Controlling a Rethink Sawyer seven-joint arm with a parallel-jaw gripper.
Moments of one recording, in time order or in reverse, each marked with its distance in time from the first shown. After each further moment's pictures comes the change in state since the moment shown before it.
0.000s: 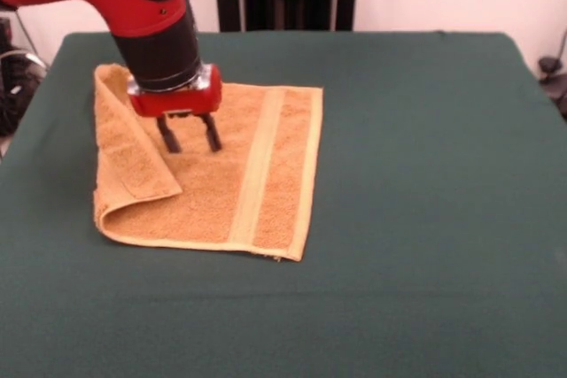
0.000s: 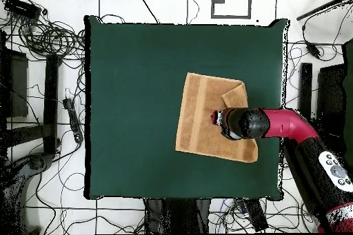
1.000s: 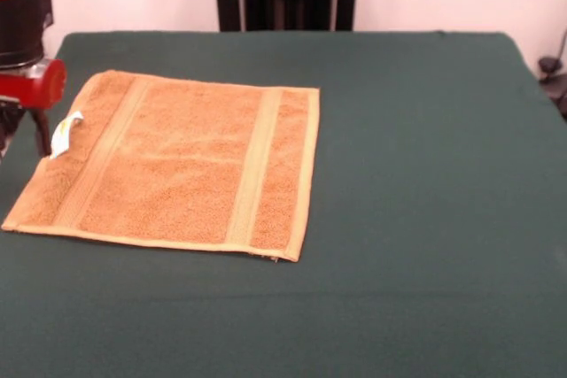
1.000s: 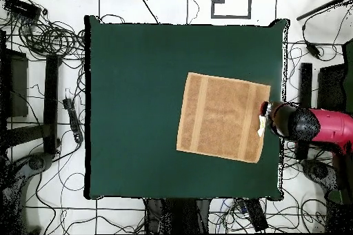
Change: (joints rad) arm -0.111 -0.082 -0.001 -0.143 -0.131 -0.014 0.000
